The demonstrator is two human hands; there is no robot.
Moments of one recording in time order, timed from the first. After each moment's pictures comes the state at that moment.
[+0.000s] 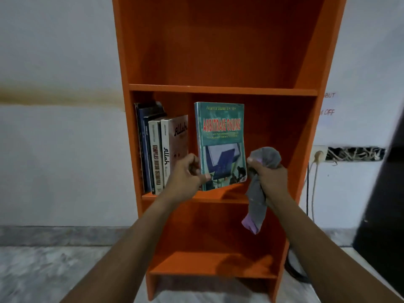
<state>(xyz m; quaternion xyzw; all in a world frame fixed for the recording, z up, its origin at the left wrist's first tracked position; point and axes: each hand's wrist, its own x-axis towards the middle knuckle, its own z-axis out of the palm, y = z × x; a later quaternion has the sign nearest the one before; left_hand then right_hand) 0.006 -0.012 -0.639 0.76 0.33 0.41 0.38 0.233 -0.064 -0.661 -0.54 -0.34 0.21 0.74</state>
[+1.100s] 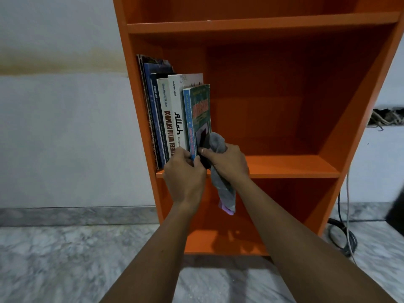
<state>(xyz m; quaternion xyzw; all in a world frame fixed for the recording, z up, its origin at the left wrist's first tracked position) 0.004 0.039 -0.726 0.62 0.50 0.59 0.14 0.125 0.050 -0.722 -0.67 -0.48 0.16 0.54</state>
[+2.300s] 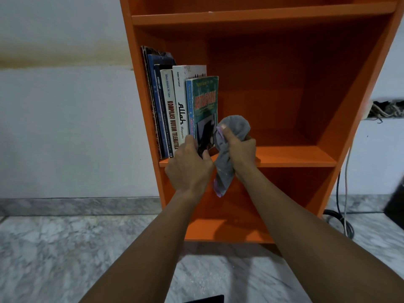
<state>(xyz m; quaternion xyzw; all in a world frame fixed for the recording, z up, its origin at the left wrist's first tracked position) 0.000 0.026 -0.727 0.70 0.54 0.48 0.00 0.129 0.034 -0.721 -0.53 -0.35 0.25 0.73</state>
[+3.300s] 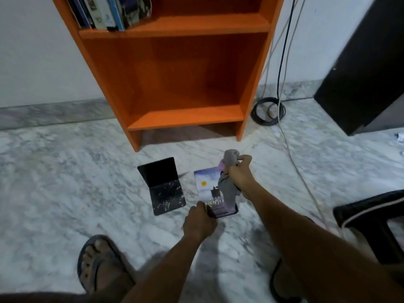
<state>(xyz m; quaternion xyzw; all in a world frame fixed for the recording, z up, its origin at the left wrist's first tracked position) -0.007 -0.273 -1.048 0.72 0.57 -0.04 0.40 0.167 -0.259 -1.001 -0.78 -0.23 0.39 0.44</state>
